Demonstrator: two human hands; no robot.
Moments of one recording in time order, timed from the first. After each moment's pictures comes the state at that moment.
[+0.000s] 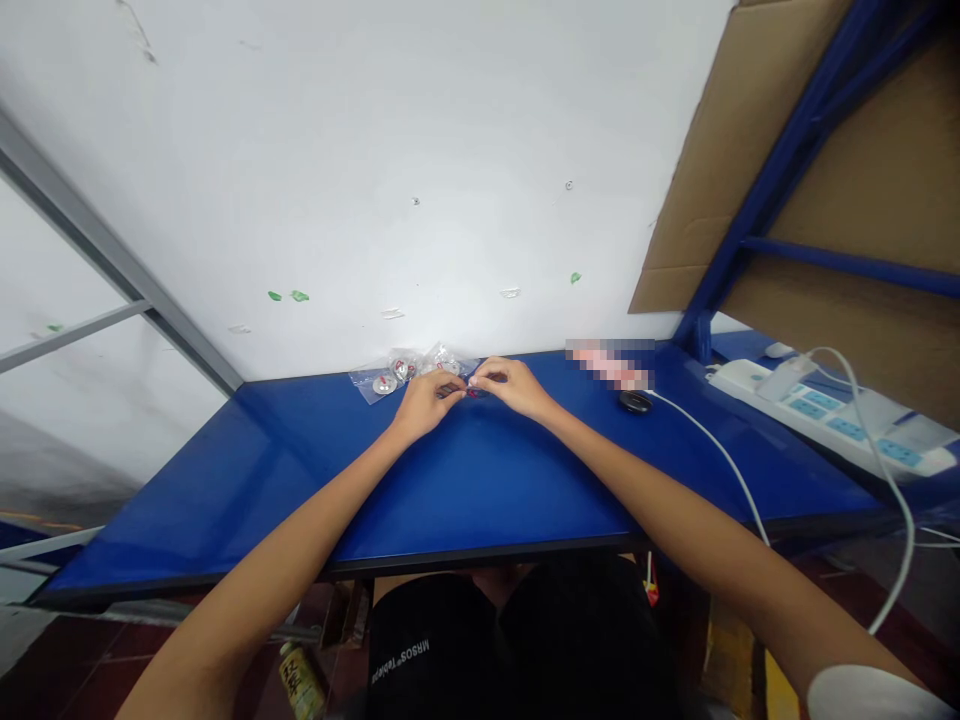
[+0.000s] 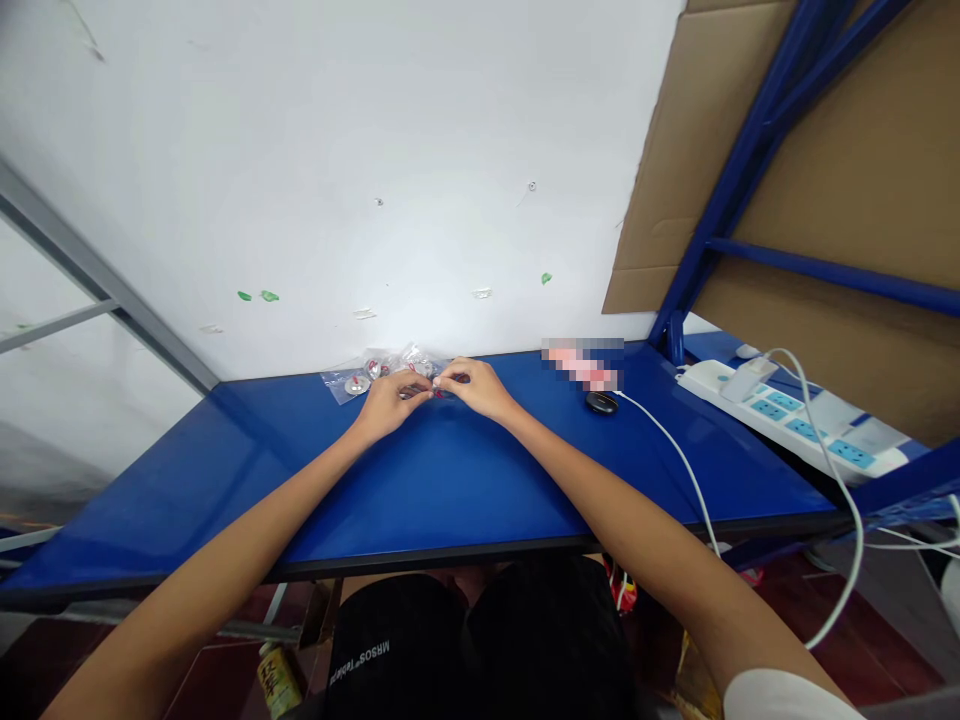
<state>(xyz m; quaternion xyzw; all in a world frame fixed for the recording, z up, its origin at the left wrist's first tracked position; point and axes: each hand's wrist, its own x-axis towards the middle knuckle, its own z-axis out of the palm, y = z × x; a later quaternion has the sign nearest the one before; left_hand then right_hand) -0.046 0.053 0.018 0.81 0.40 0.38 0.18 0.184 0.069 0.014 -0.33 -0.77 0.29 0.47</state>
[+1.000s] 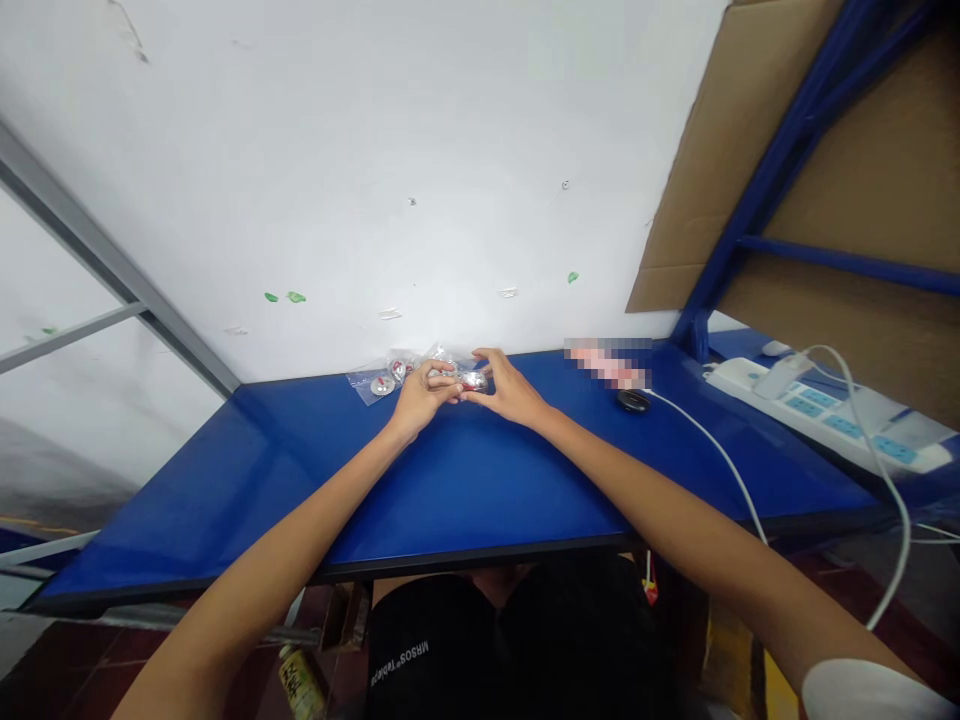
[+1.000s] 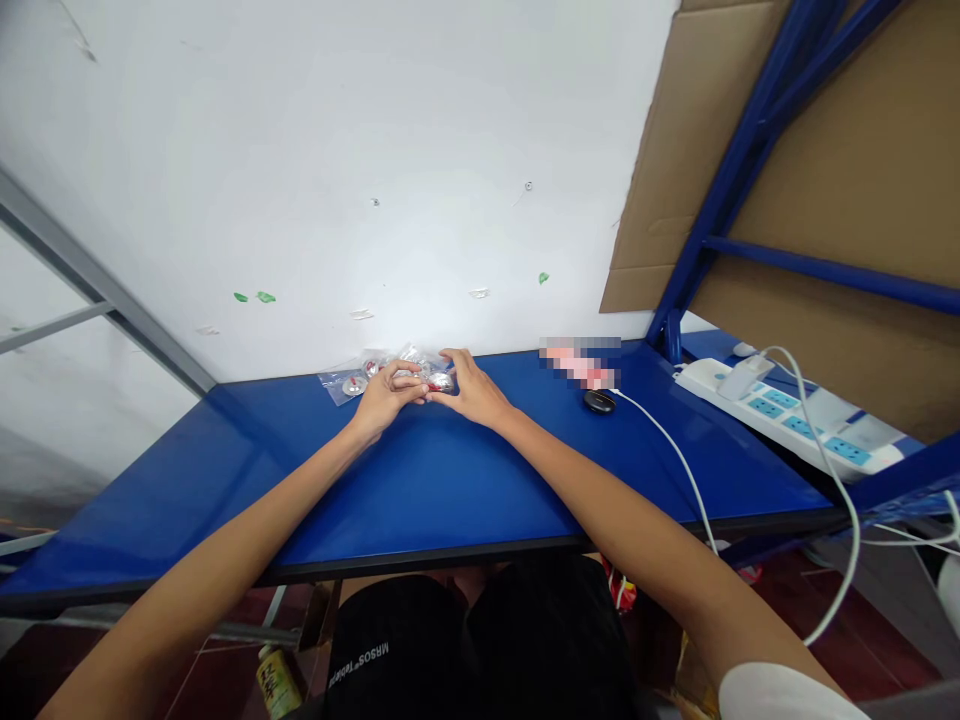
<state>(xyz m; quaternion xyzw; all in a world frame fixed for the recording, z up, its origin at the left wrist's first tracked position) -0.037 0.050 0.016 0.62 0.39 0.49 0.47 0.183 0.063 0.002 -0.35 -0.81 0.15 0.44</state>
